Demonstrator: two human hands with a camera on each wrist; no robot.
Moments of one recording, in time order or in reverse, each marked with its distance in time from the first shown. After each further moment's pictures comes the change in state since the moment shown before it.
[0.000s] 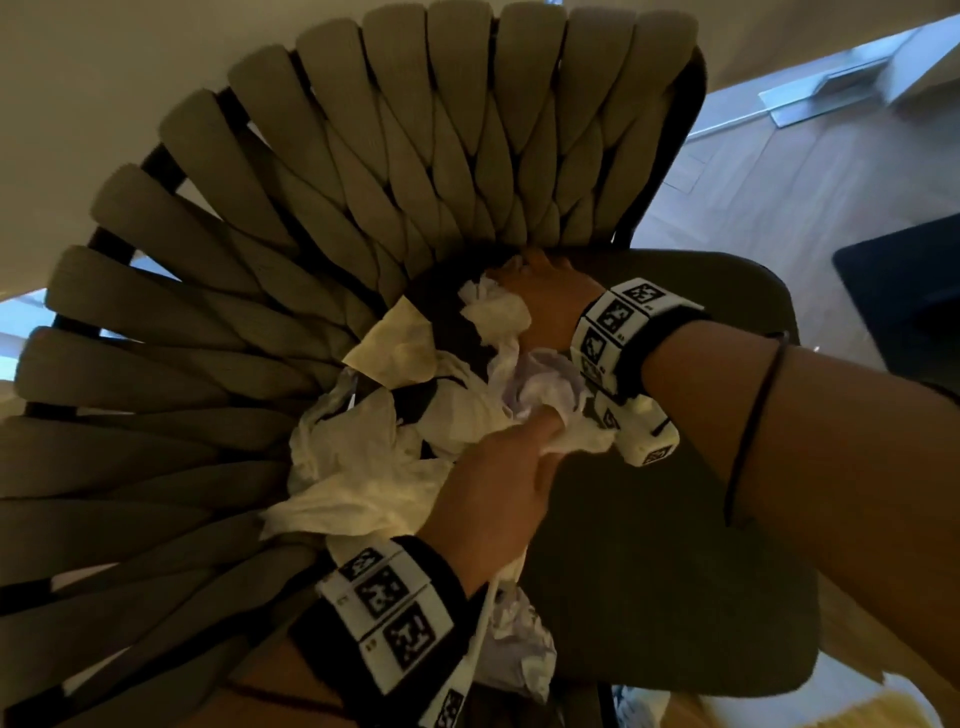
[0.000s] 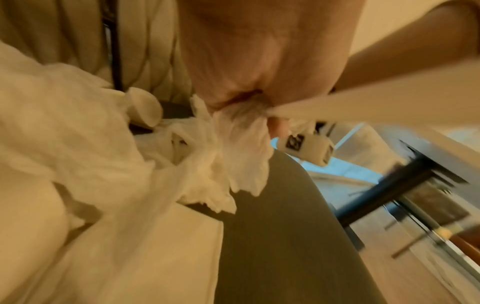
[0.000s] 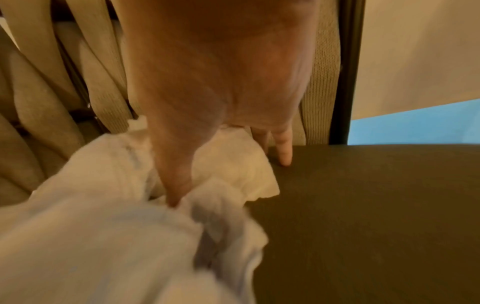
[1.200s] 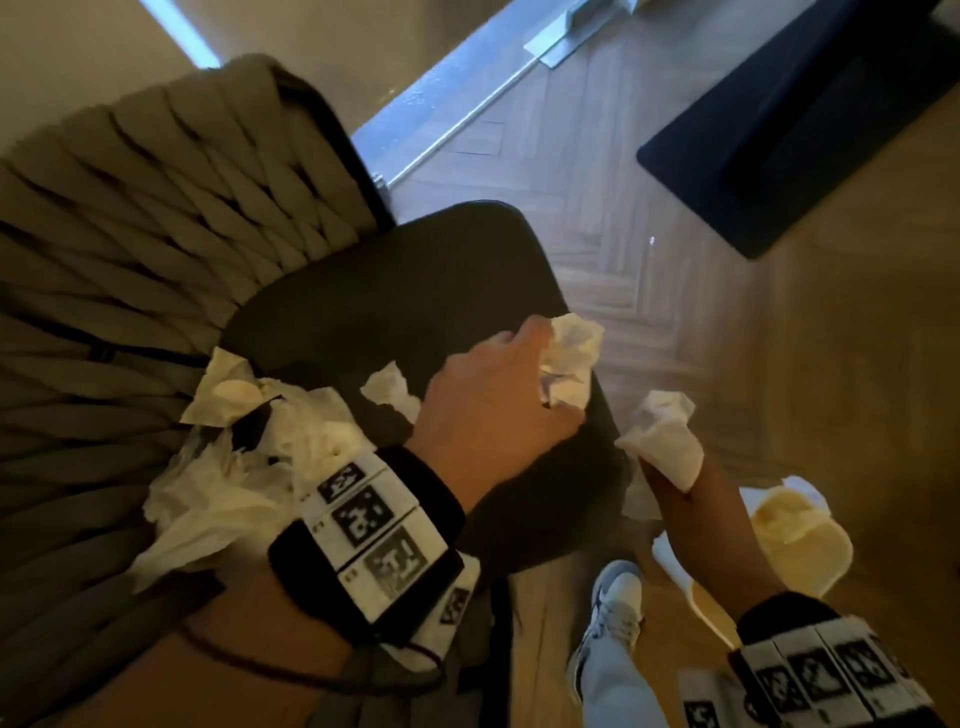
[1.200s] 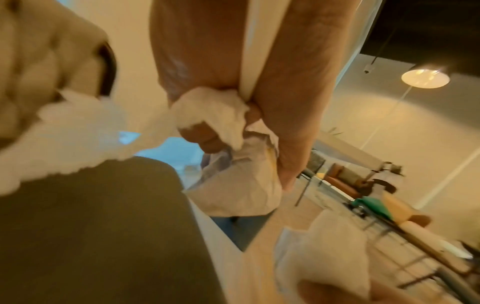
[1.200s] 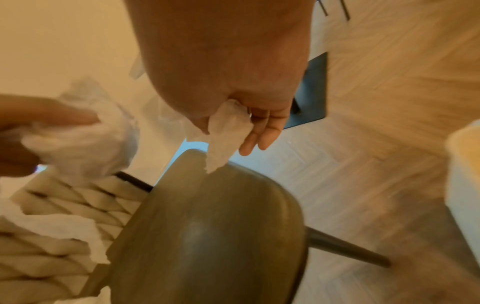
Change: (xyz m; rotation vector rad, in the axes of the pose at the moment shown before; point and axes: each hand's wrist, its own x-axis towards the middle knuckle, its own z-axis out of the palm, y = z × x) left_hand 0.006 0.187 0.089 0.498 -0.238 0.232; right_hand -0.382 0.079 0.179 1.327 0.618 0.700
